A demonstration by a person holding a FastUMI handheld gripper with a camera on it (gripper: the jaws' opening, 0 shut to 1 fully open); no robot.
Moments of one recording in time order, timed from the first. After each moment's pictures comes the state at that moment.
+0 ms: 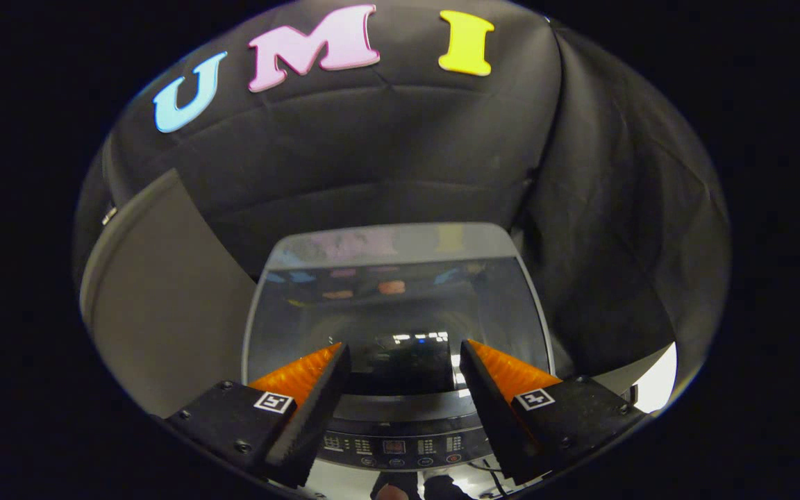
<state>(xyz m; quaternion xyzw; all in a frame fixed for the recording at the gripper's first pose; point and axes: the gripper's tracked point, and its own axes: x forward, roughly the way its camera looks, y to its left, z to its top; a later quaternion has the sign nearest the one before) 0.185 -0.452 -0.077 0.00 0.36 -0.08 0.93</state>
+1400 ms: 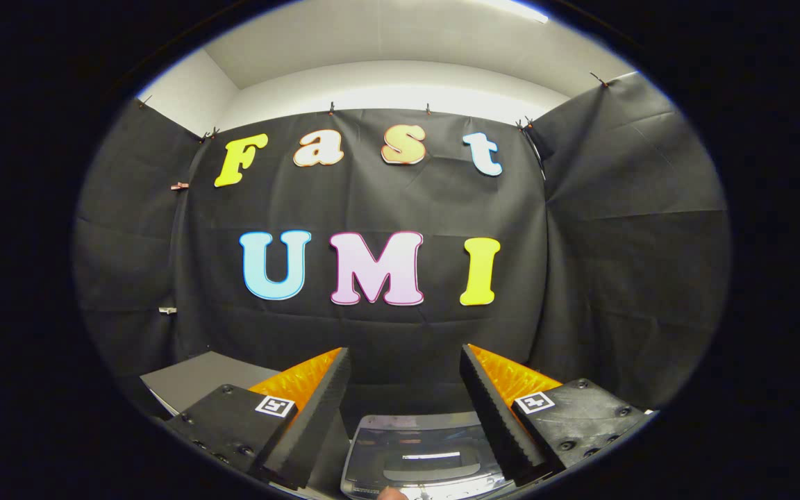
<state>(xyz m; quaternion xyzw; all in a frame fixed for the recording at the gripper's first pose) 0.065 -0.324 0.250 -0.04 -0.05 -0.01 1.00</state>
